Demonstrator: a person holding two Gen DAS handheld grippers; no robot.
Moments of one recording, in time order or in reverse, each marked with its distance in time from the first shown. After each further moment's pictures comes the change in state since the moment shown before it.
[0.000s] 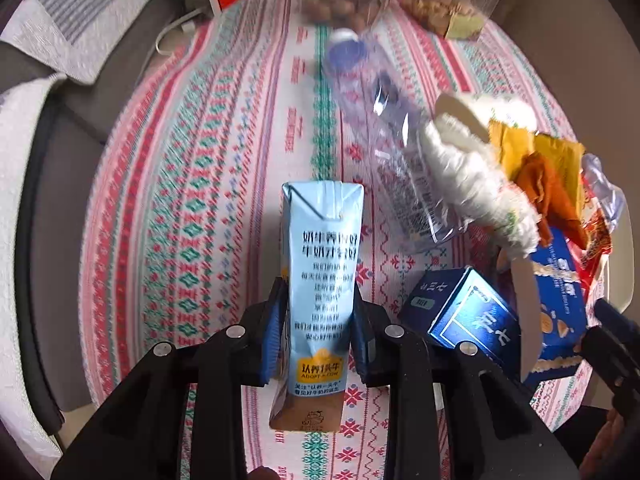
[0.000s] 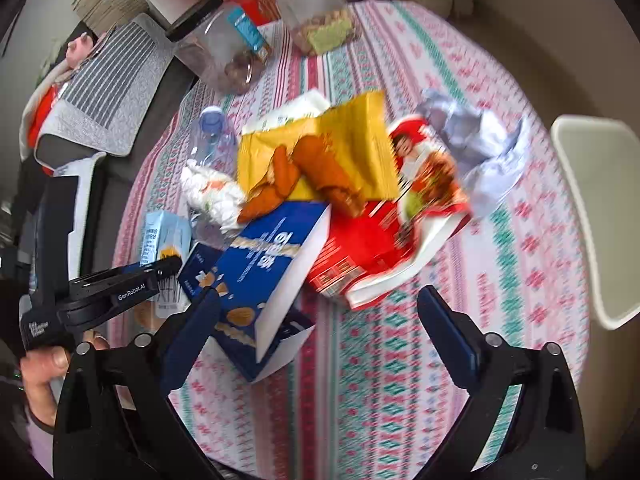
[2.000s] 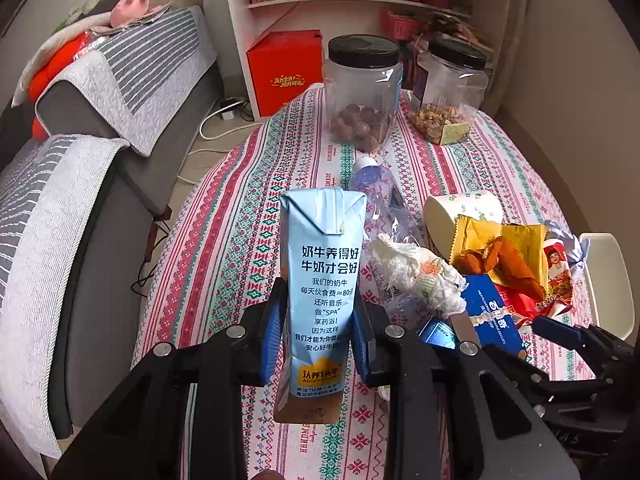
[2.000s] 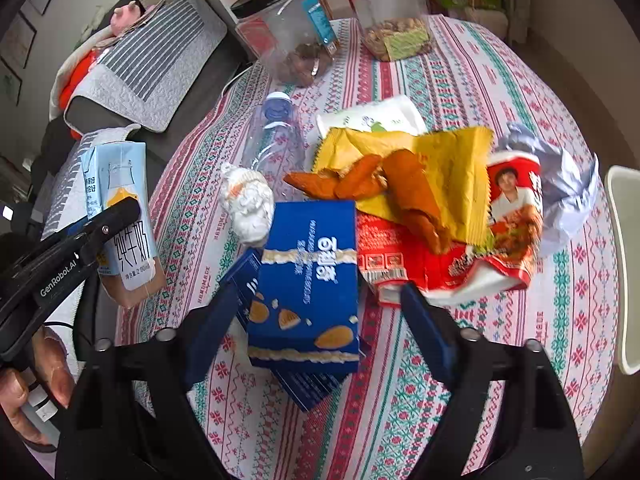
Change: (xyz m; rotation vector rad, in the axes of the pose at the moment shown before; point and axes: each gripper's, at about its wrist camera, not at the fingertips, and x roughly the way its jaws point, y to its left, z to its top) left arm -0.070 0.003 -0.011 -0.036 -0.338 0.080; right arm 0.015 0.053 0.005 -0.229 -0.078 -0.005
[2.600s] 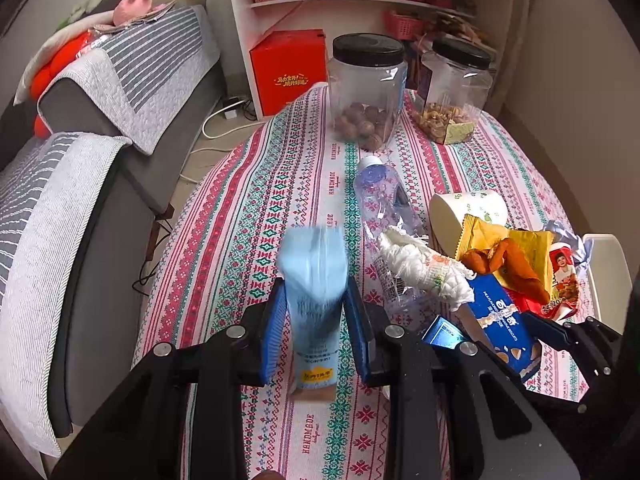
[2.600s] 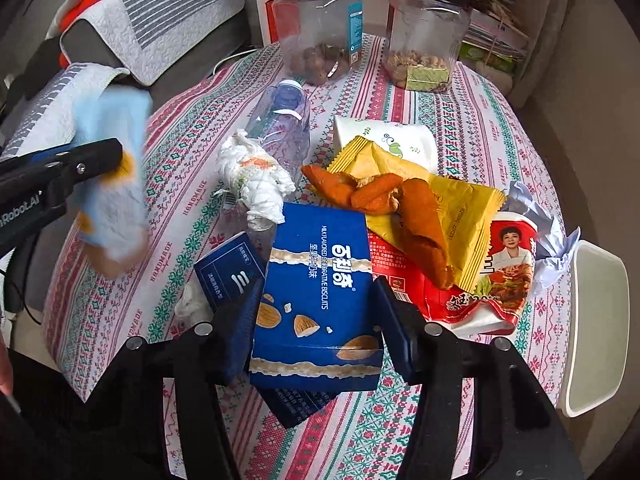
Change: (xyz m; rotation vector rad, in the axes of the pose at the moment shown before) left arm 0.002 0.003 -0.002 -0.003 0.006 0.004; right arm 0.005 0.031 -0.010 -0.229 -0.033 -0.203
